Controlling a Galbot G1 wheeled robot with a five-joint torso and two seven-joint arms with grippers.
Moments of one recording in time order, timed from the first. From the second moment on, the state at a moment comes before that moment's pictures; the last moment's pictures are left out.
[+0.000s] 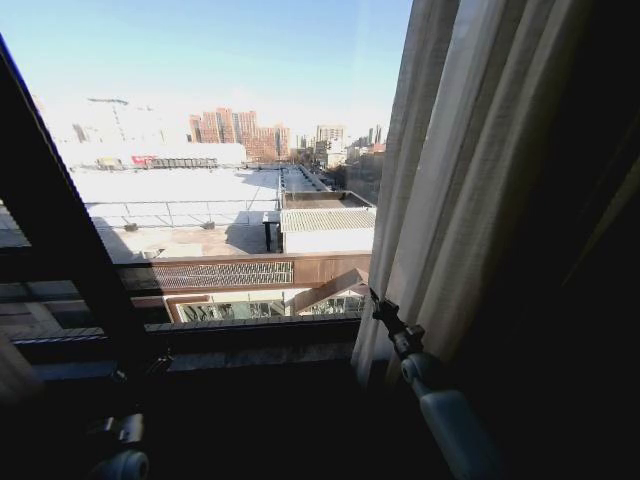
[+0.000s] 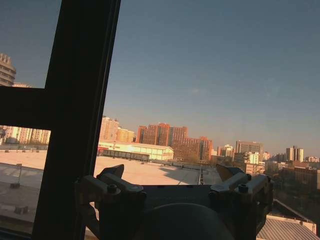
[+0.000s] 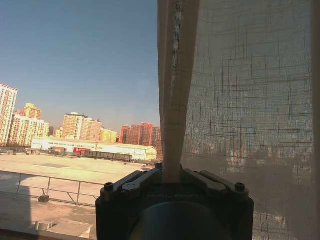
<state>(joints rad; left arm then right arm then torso) 1.43 -1.37 -0.90 -1.79 -0.41 -0.25 0.05 -0.90 1.19 0.37 1.47 0.33 0.19 -0.13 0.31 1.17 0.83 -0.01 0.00</state>
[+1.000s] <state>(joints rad) 1.43 -1.37 -0.90 -1.79 -0.41 -0.25 0.05 -0.89 1.16 0.40 1.46 0.39 0.18 -0.16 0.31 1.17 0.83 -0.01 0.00</state>
